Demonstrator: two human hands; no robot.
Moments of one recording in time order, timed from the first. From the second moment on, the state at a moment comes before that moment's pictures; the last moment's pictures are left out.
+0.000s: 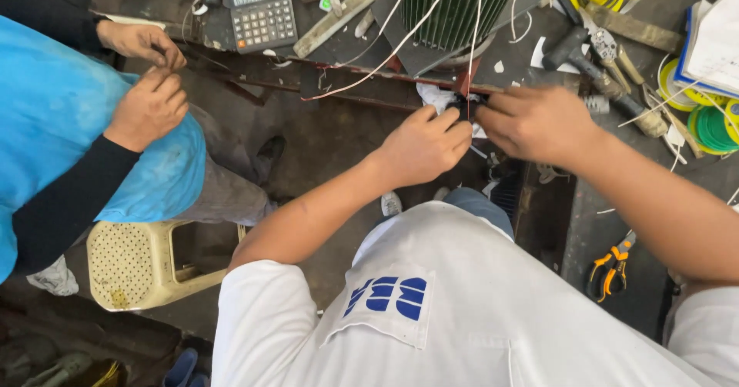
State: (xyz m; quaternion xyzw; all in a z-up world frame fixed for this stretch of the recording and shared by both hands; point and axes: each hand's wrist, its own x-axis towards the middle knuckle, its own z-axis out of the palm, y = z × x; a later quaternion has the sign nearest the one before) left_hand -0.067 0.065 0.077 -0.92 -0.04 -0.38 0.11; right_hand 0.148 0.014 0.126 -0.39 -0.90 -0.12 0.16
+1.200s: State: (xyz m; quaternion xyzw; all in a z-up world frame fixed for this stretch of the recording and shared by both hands) left_hand -0.018 0.011 -0.009 -0.17 -0.16 -0.35 -0.91; right_hand 0.181 0.065 0.056 -0.45 -0.78 0.25 0.36
